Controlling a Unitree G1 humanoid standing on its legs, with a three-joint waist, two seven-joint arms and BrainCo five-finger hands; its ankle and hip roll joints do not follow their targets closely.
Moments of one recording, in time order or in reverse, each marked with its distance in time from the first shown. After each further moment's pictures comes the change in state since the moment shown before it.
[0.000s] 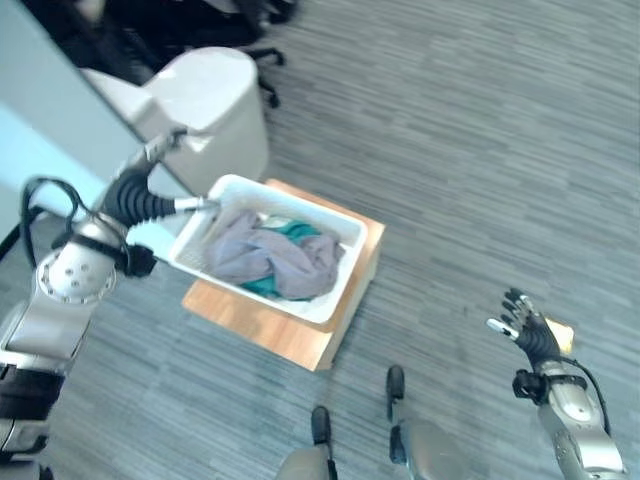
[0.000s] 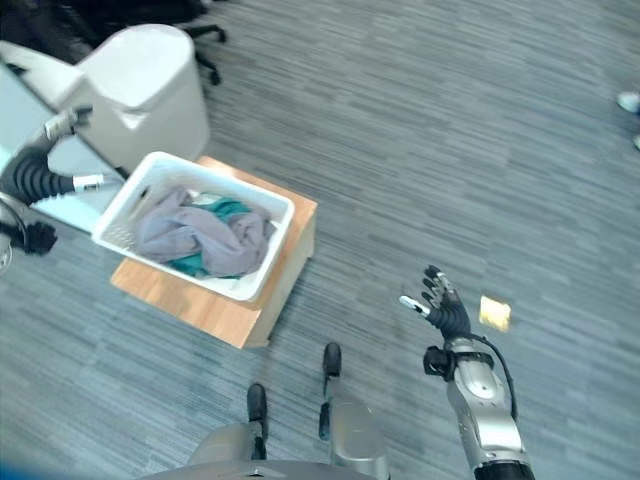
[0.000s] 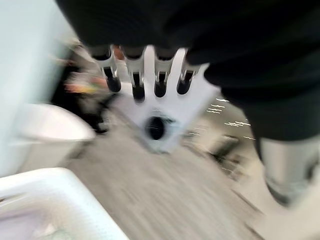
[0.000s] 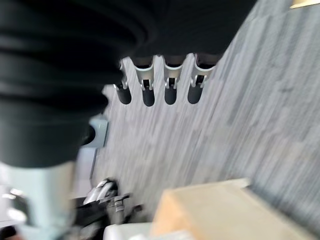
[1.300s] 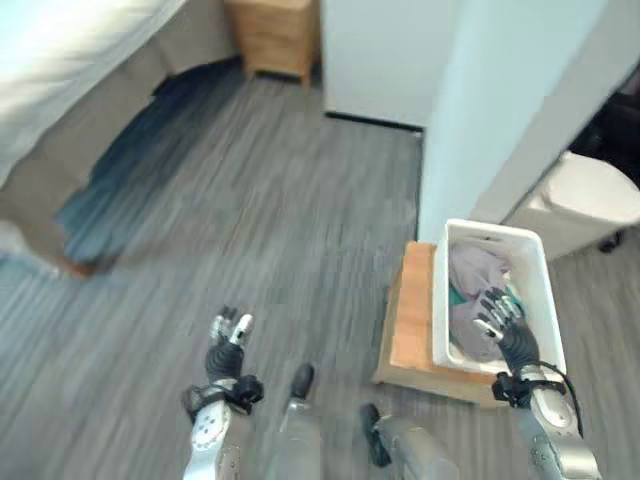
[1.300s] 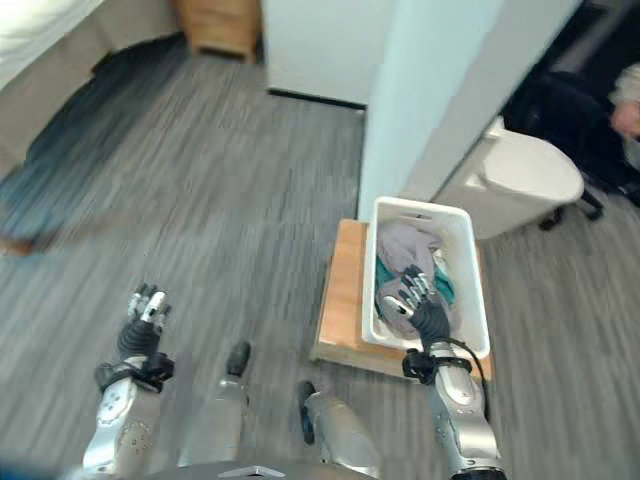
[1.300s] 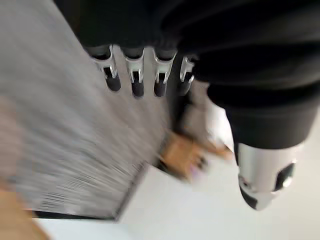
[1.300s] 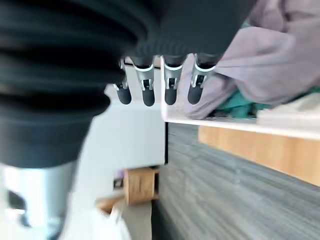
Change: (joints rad) left arm 0.123 -0.306 -0.498 0.226 -0.210 0.043 0.076; right arm 0.033 0.058 0.071 0.037 0.109 -0.060 -0.004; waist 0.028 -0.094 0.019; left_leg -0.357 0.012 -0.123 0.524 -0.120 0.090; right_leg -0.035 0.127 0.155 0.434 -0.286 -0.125
